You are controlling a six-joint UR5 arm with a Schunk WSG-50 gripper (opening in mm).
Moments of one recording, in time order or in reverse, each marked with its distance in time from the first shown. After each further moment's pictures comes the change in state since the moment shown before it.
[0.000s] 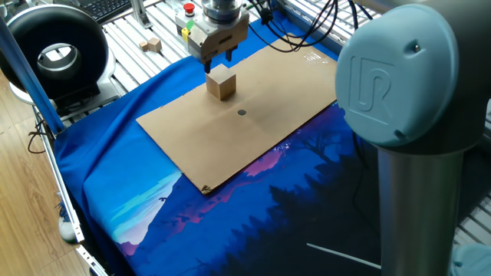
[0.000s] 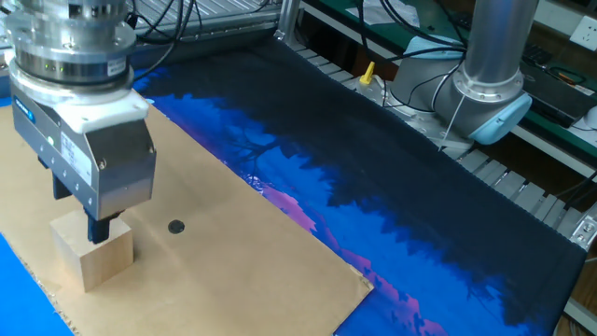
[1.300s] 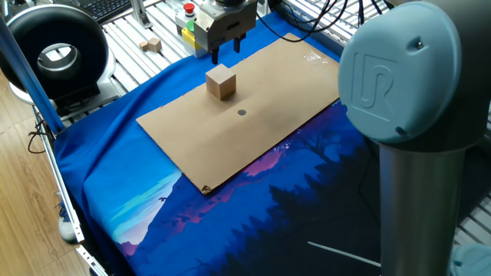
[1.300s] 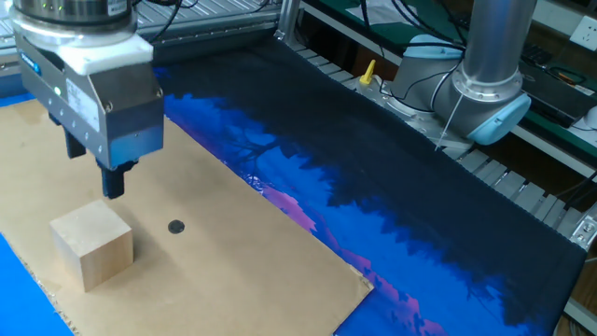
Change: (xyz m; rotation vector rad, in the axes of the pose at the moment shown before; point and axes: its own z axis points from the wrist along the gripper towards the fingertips) arm 0.018 -0.009 -0.039 -0.022 0.077 -0.004
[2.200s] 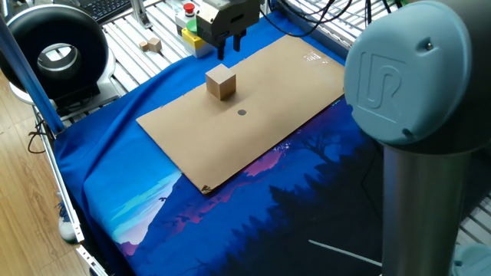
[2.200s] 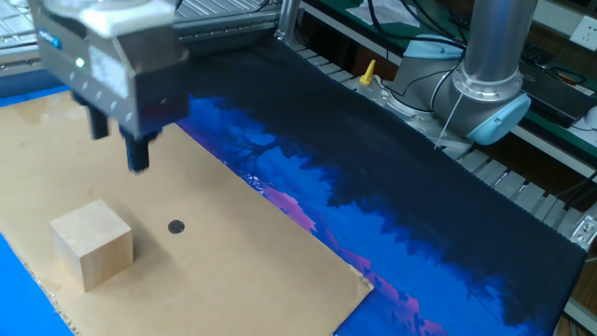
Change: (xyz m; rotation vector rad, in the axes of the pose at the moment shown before) arm 0.021 0.009 -0.026 -0.039 0.048 -0.020
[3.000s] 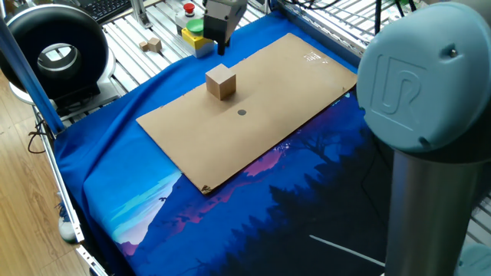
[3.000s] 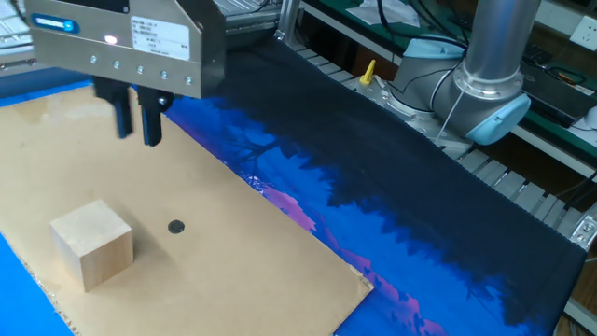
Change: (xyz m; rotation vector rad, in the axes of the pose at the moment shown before) arm 0.017 0.025 -0.027 -0.077 -0.010 -0.307
